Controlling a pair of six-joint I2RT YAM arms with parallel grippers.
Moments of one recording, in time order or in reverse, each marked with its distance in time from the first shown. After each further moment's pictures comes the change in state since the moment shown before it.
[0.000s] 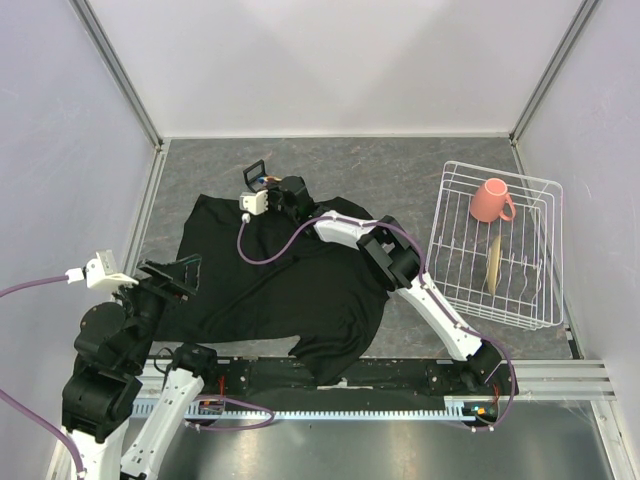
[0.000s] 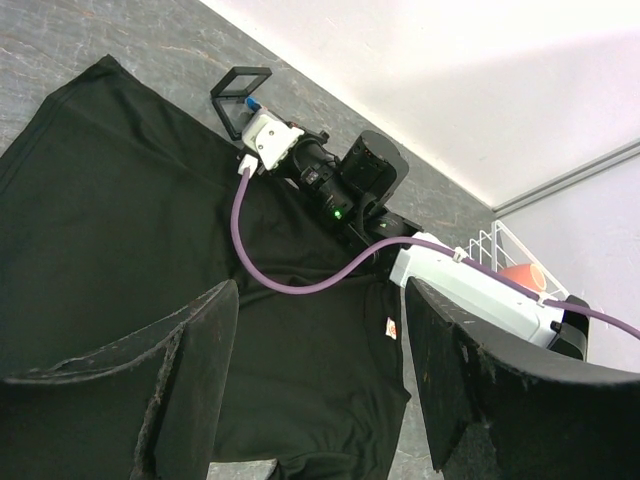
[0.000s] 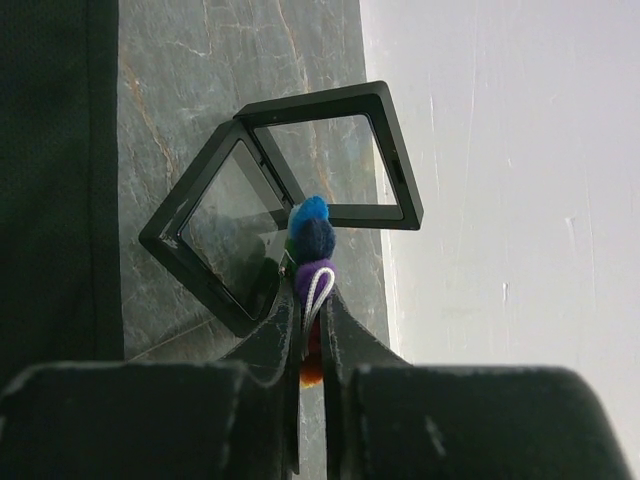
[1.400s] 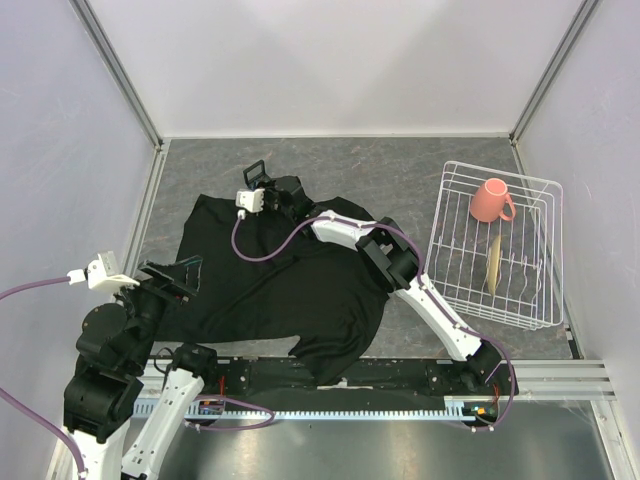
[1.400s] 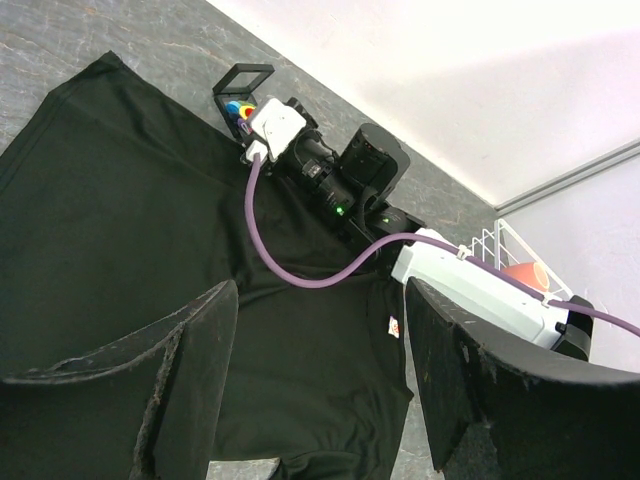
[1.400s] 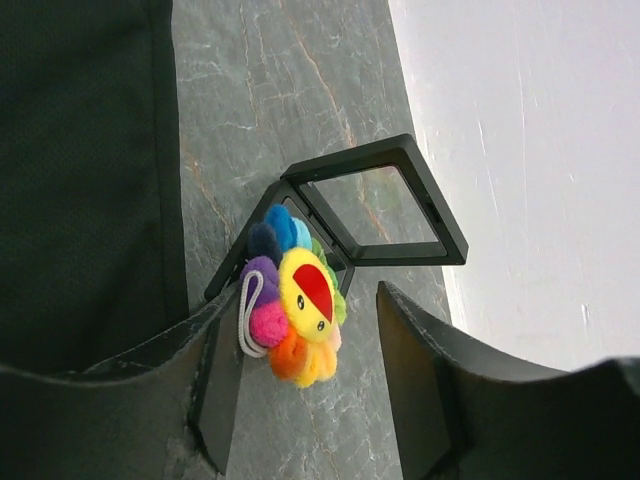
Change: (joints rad) left arm 0.000 -0.015 -0.018 -0.002 0.000 0.000; right arm 0.013 0.018 0.047 -0.048 -0.075 0.188
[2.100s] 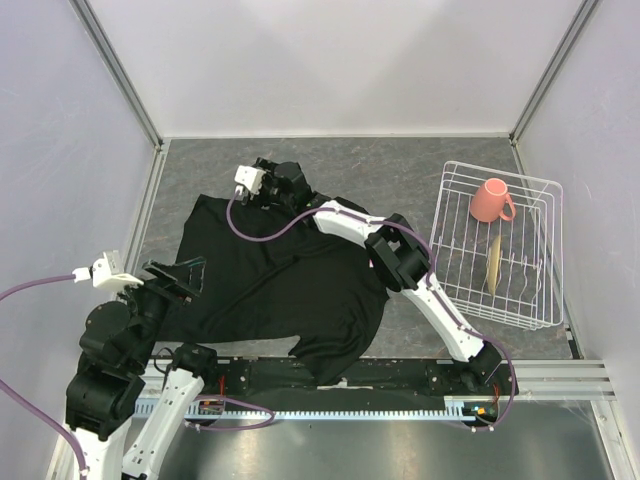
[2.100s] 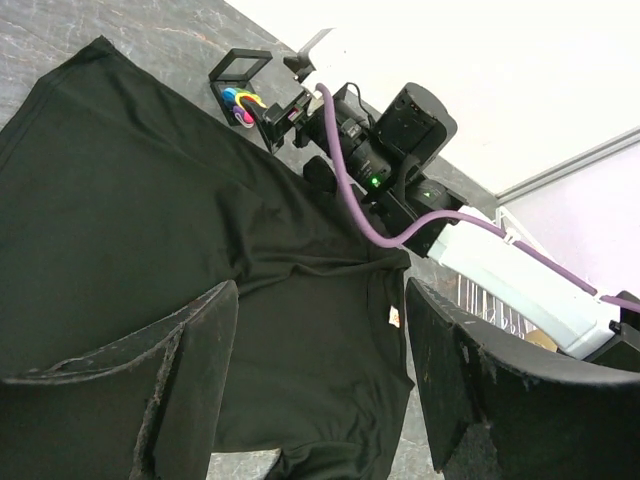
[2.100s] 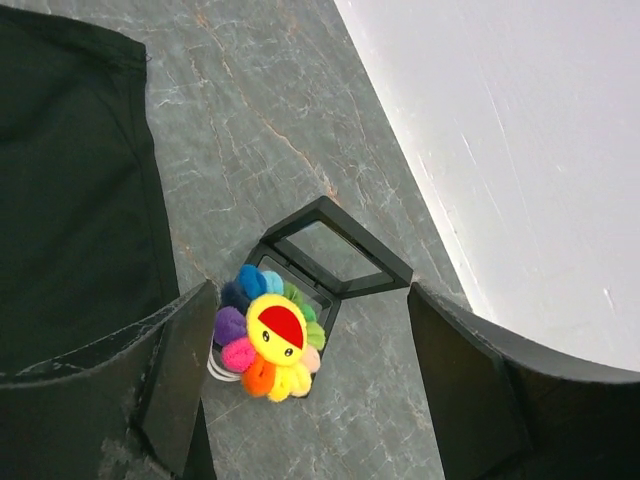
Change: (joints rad) left arm 0.000 0.000 -0.014 -0.003 0.024 -0.001; right arm -0.004 -0.111 -0.005 -0.050 -0.049 0.285
